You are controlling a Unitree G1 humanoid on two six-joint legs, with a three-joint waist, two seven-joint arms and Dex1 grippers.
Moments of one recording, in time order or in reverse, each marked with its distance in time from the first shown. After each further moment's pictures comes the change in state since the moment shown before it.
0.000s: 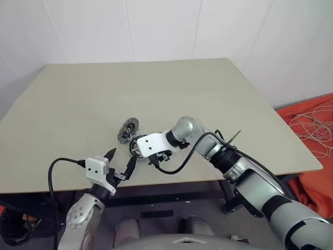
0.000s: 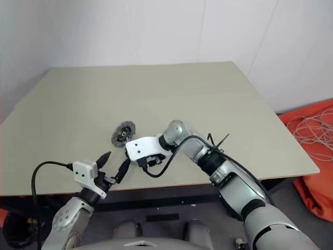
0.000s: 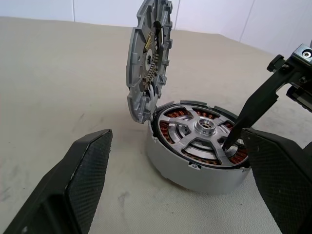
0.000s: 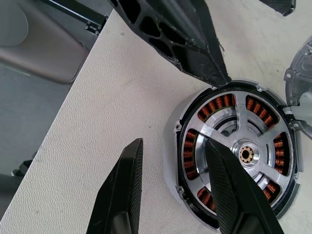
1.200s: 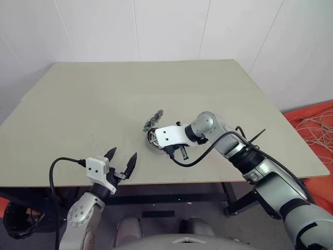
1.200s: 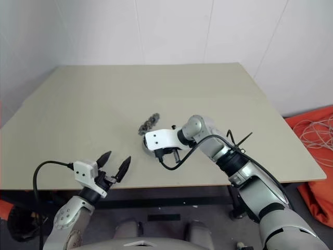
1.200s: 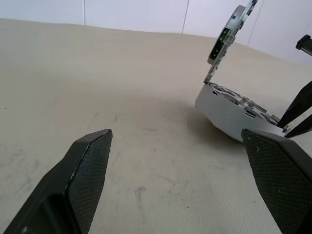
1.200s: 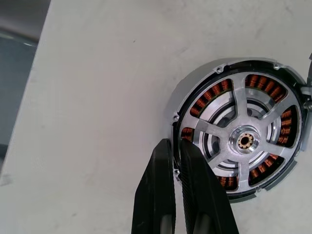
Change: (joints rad) left arm -0.029 -0.001 0.003 0.057 -0.004 -0.036 -0.024; right arm 0.095 -0.240 -0.073 -0.292 0.011 0.272 0.025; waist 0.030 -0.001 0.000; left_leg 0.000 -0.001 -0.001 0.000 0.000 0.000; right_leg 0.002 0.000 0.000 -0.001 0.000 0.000
